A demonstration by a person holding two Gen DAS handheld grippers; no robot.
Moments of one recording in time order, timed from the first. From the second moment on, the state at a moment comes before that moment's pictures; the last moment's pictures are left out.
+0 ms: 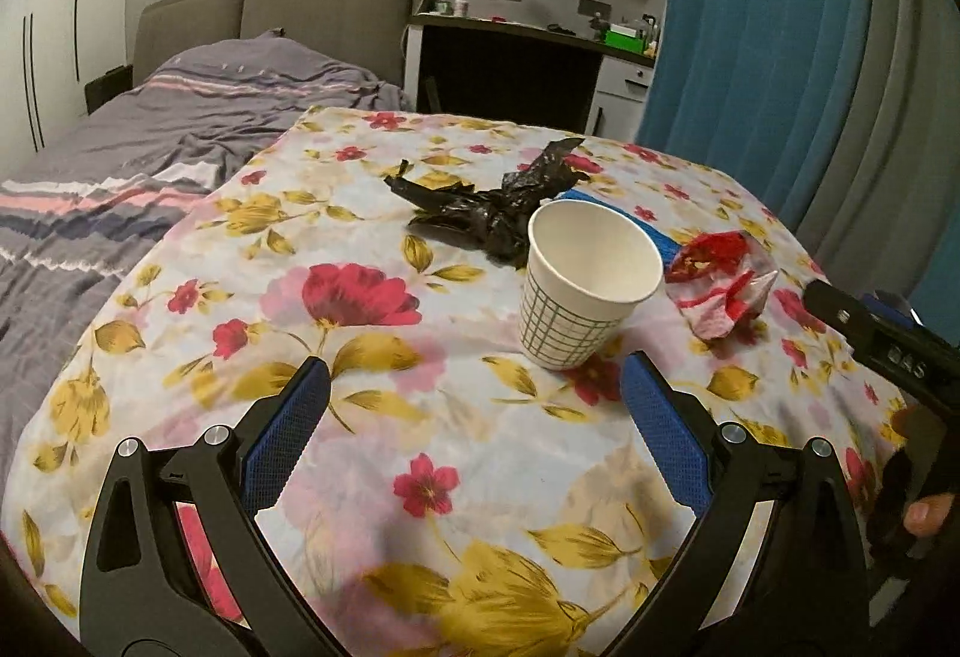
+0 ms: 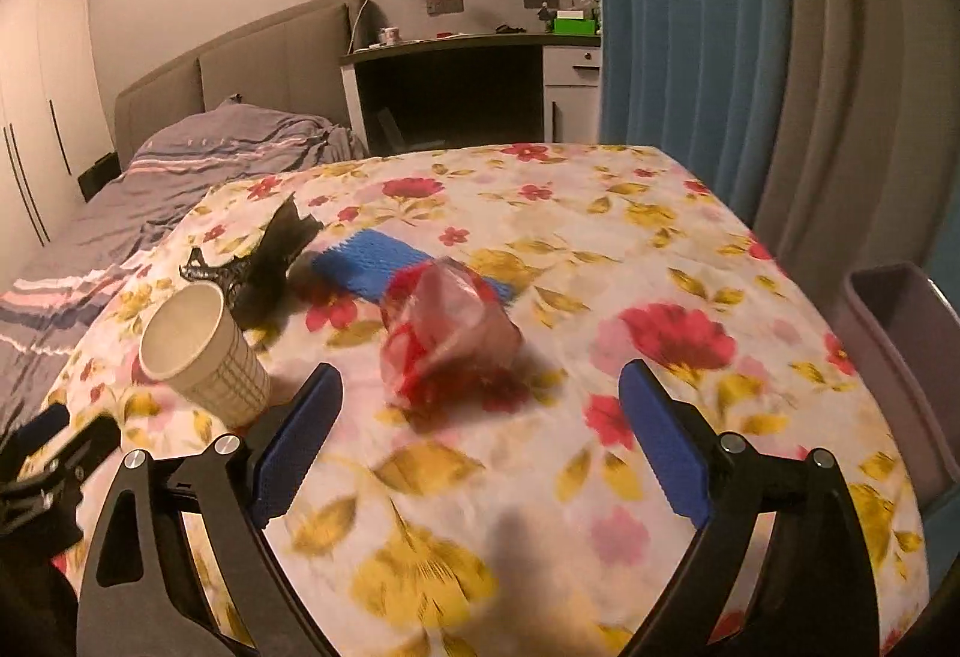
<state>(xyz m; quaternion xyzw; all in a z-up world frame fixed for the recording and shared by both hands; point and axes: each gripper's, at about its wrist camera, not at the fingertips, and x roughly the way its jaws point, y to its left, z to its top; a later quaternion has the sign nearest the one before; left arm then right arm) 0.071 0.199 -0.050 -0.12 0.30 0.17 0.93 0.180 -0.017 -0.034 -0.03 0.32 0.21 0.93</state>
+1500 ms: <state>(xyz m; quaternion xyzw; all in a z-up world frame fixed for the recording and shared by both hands) 0.141 0.179 -0.062 -0.12 0.33 0.09 0.93 0.178 -0.027 -0.037 -0.03 0.32 0.23 0.92</state>
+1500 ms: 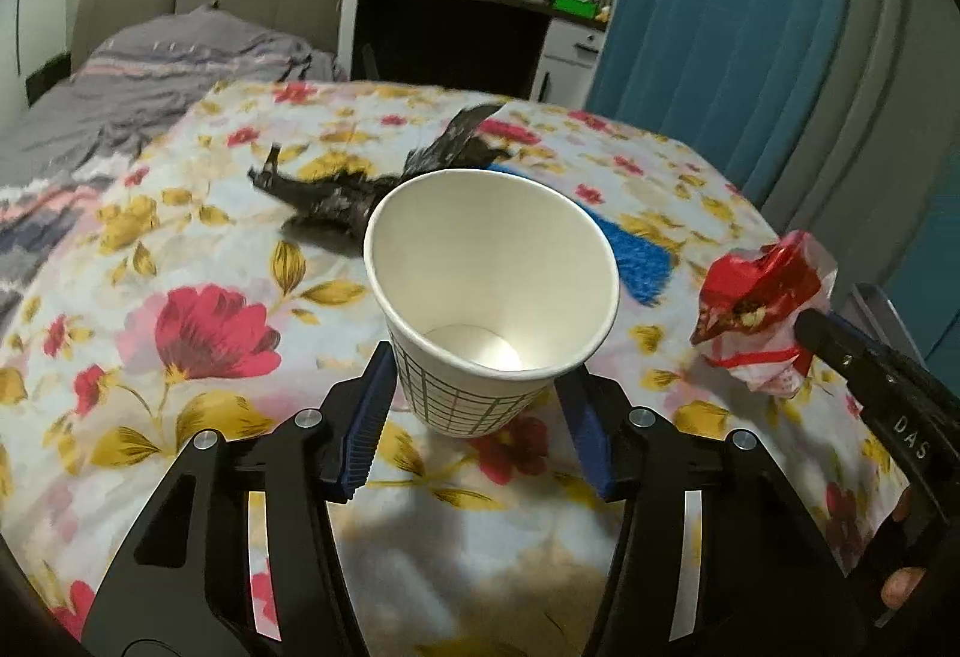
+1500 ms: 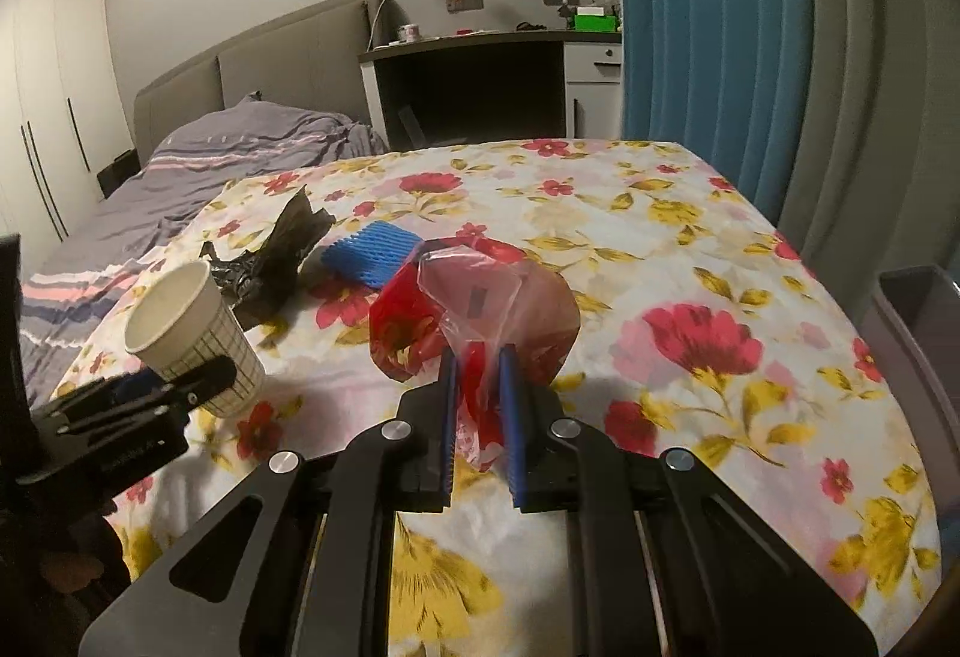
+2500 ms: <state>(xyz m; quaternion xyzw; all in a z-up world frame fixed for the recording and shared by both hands) 0.112 0.023 -0.020 -0.05 0.32 -0.03 0.95 0.113 -0.165 -0.012 0.01 0.29 0.17 0.94</state>
